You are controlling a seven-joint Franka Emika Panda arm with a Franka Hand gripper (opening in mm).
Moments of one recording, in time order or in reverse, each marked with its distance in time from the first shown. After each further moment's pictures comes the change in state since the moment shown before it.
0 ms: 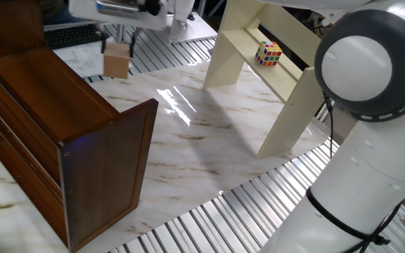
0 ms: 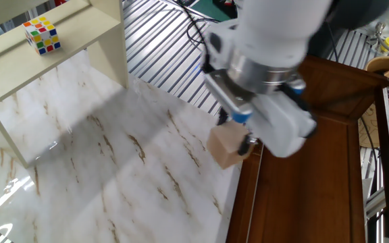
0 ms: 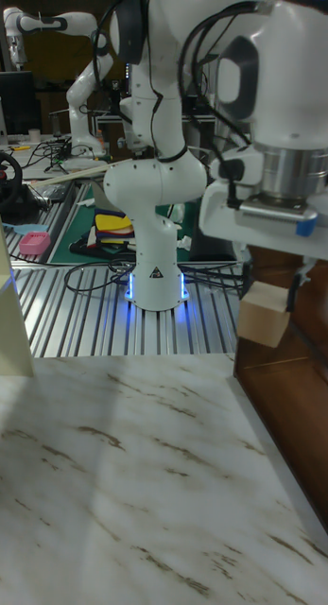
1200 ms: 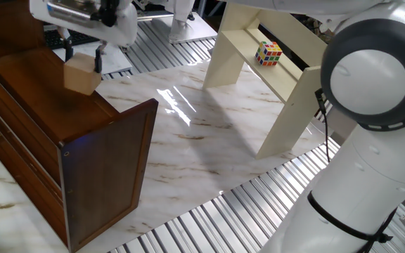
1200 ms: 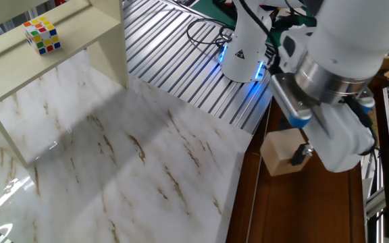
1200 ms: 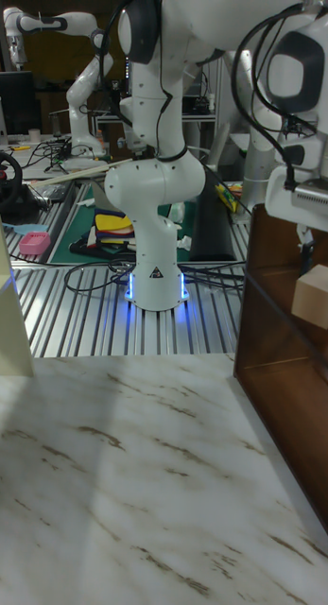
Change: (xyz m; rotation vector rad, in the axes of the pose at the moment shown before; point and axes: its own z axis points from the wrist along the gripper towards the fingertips) arm 0.070 0.064 -0.009 -0.019 0.046 0.268
